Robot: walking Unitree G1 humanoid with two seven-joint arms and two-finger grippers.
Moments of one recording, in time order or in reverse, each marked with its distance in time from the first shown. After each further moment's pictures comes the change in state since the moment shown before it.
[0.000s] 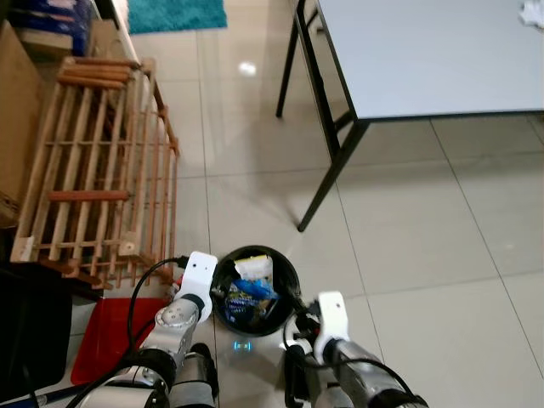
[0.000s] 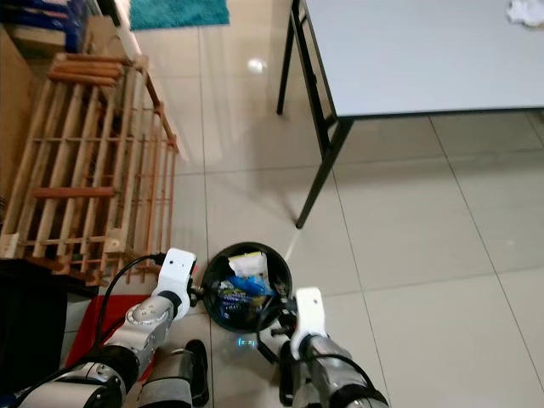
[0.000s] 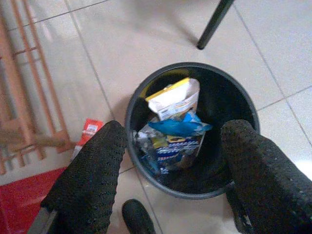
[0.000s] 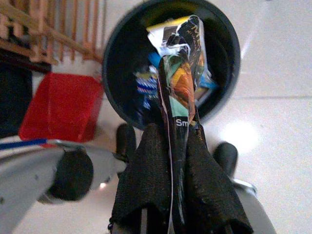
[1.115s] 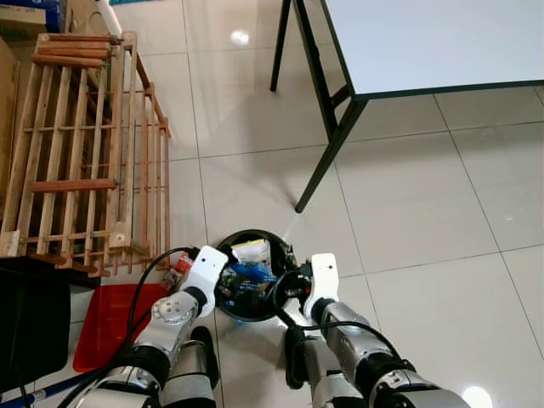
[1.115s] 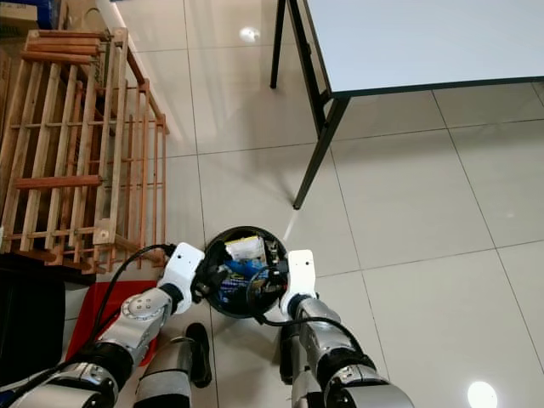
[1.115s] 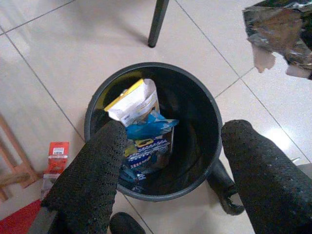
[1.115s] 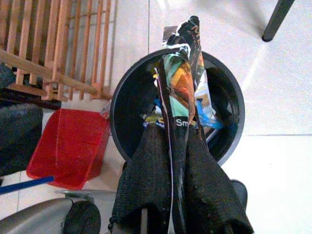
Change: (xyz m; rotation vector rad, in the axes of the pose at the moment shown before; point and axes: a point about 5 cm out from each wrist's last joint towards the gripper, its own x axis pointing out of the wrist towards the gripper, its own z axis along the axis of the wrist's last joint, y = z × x) left arm -0.002 -0.002 0.014 0.129 -0.079 -0.194; right arm 0.014 0.013 0.059 -0.034 -0.165 0.024
